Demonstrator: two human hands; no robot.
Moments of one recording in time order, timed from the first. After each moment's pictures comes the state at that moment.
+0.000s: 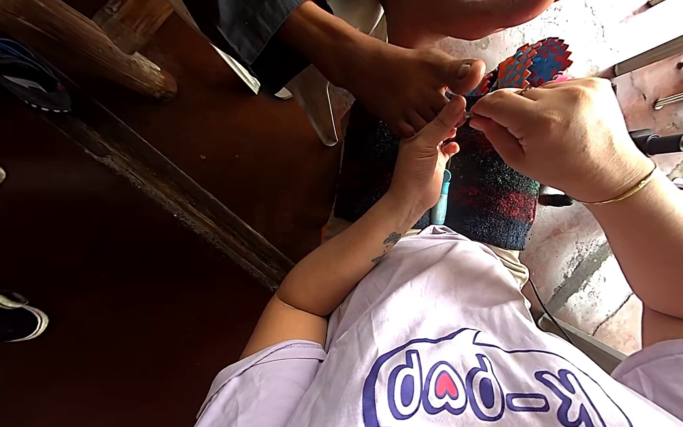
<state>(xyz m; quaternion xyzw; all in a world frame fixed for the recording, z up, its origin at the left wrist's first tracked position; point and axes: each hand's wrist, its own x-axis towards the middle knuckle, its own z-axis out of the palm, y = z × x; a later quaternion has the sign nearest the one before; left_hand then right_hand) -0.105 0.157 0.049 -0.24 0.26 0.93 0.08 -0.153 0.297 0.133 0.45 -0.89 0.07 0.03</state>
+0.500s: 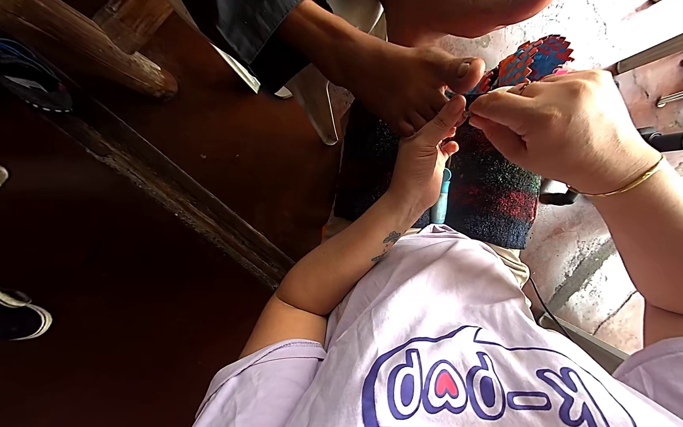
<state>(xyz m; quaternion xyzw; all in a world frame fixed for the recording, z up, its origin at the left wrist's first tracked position) -0.105 0.157 0.048 -0.24 0.26 0.93 0.08 -0.160 0.301 0.133 0.48 -0.87 0.08 0.02</state>
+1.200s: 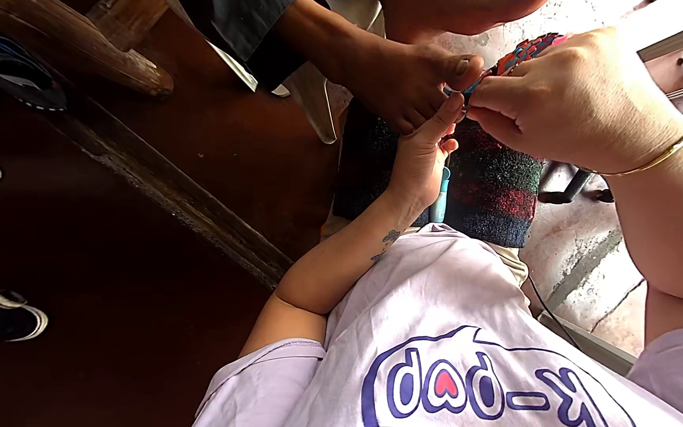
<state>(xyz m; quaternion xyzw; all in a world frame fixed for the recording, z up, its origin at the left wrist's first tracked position) -0.106 0.158 0.049 -0.24 0.26 0.93 0.07 -0.177 0.286 0.152 0.52 -0.85 0.02 -0.02</state>
